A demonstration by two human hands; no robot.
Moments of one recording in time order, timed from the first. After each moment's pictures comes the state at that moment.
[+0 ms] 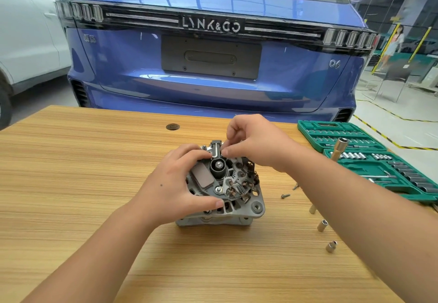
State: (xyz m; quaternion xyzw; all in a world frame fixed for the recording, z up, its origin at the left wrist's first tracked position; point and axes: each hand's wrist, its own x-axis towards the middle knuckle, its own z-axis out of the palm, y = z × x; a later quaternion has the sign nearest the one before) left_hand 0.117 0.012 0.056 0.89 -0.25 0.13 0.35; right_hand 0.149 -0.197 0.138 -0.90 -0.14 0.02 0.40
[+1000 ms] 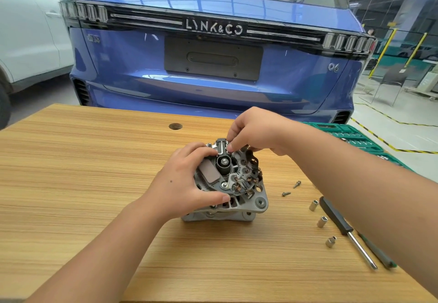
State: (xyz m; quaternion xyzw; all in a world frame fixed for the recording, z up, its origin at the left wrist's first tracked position) left_hand 0.118 0.011 0.050 0.89 -0.24 0.13 0.35; right_hand 0.160 -0.186 0.160 -0.95 -0.07 0.07 0.30
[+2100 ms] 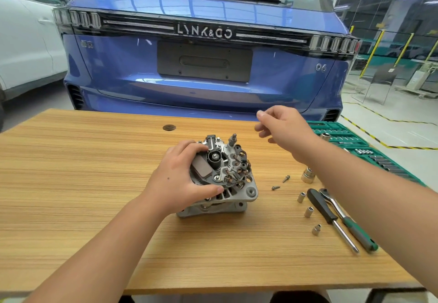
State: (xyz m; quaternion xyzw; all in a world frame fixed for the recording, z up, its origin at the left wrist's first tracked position) left_hand 0.112 0.000 0.048 0.90 -0.21 0.15 0.34; right_hand 0.145 -0.255 0.135 -0.88 0.00 -0.13 0.46
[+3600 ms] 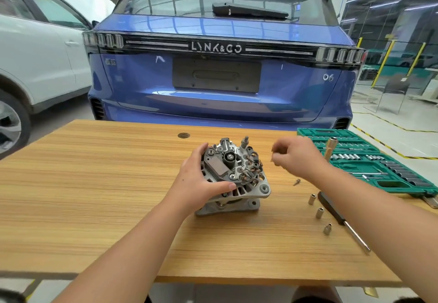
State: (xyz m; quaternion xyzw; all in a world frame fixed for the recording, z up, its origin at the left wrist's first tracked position) left_hand 0.098 -0.004 0.039 0.85 -0.12 0.06 0.51; right_hand 0.126 -0.270 0.095 -0.96 -0.05 -0.15 0.23
